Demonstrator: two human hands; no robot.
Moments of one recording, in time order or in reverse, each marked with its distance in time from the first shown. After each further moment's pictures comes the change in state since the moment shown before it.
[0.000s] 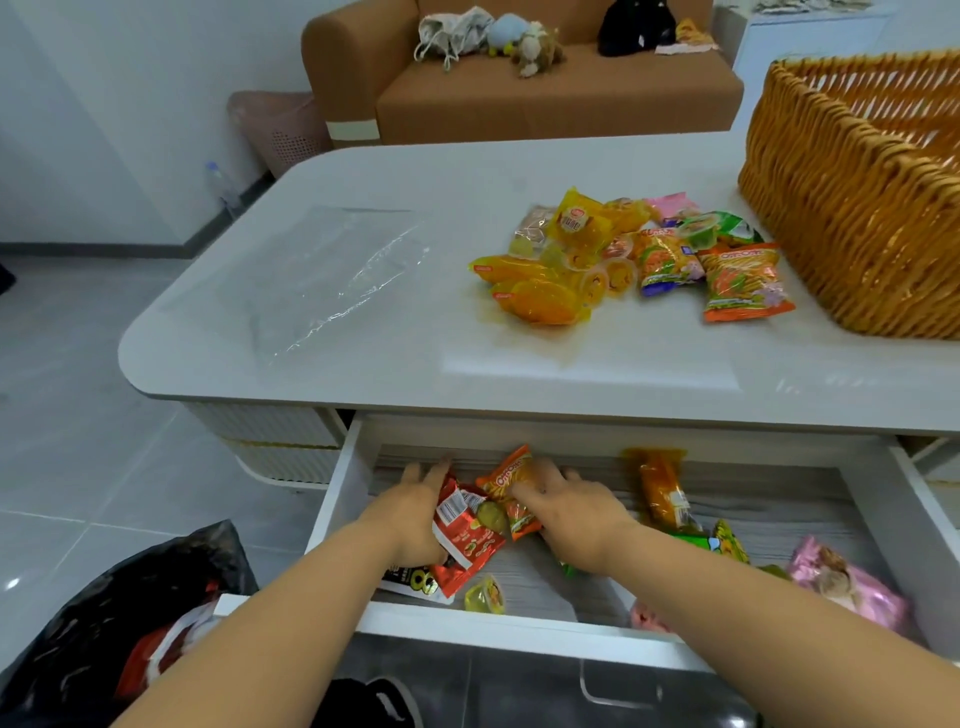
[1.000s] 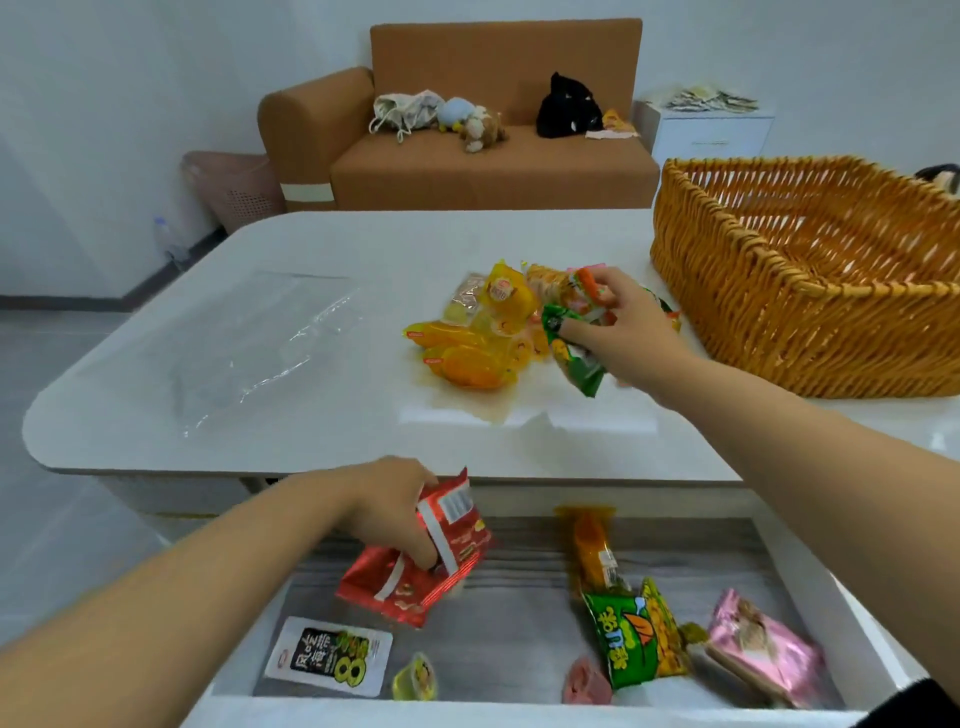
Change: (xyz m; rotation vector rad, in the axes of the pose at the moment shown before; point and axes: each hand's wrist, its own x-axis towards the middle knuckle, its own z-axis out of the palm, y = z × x) left_hand -0.029 0.087 -0.116 -0.022 -0.212 0.202; right_hand -0.033 0.116 -0.206 1.044 0.762 0.228
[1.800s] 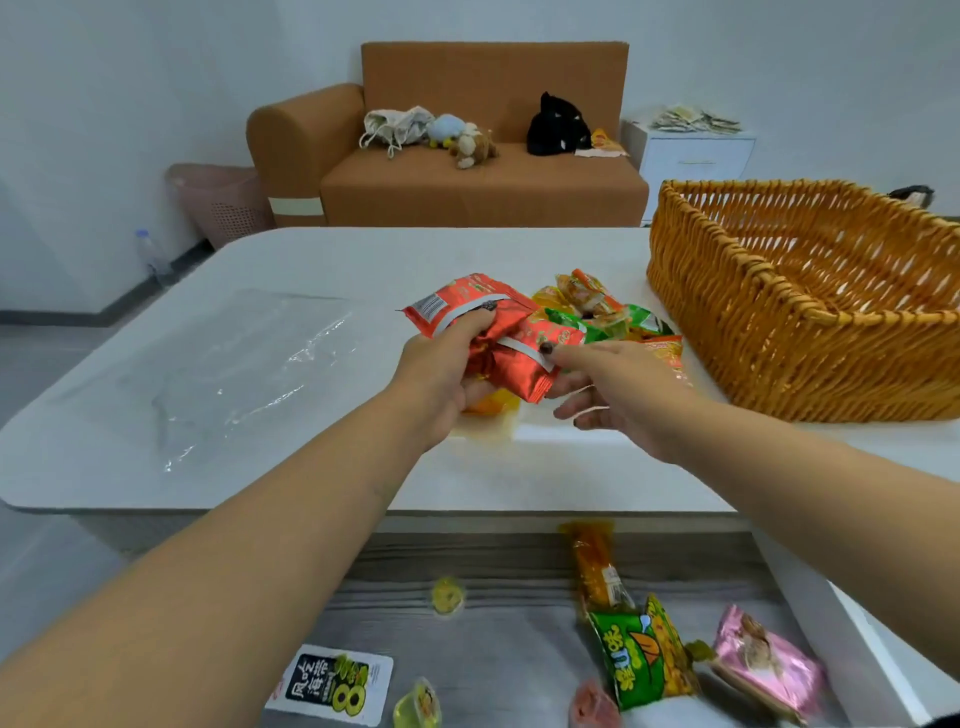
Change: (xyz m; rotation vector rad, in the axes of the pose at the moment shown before) left_hand 0.035 0.071 -0.075 -1.620 0.650 0.235; right_hand -0.013 -0.020 0.015 0.264 -0.121 0.437
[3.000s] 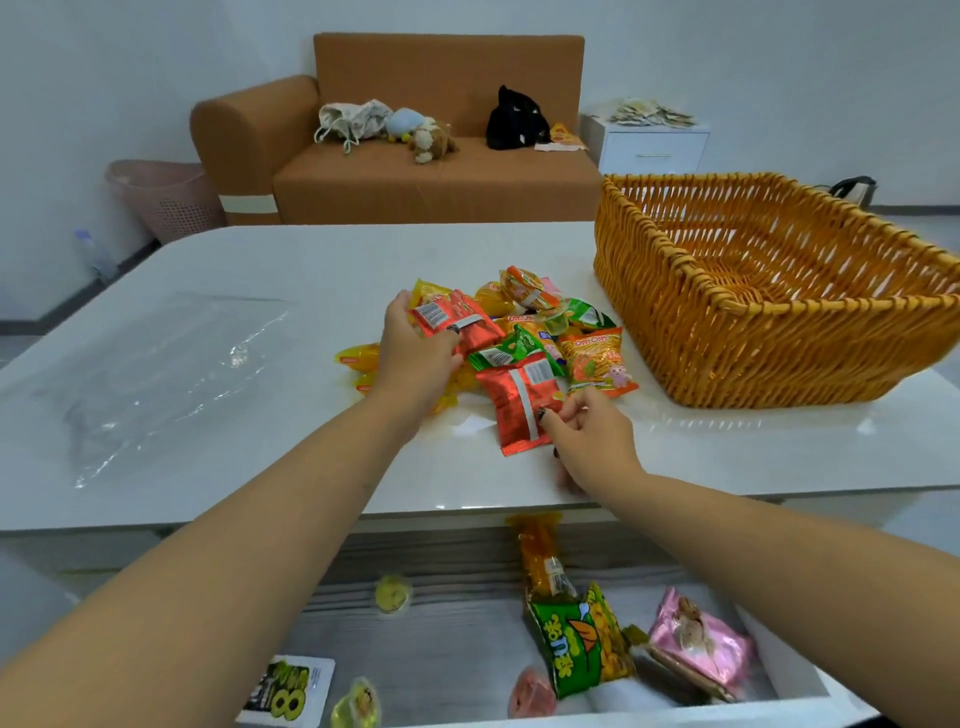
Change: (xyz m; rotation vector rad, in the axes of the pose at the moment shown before) left_hand 0.014 -0.026 0.042 0.350 0.078 0.264; right_hand 0.006 0.088 -0.032 -0.304 0.340 -0.146
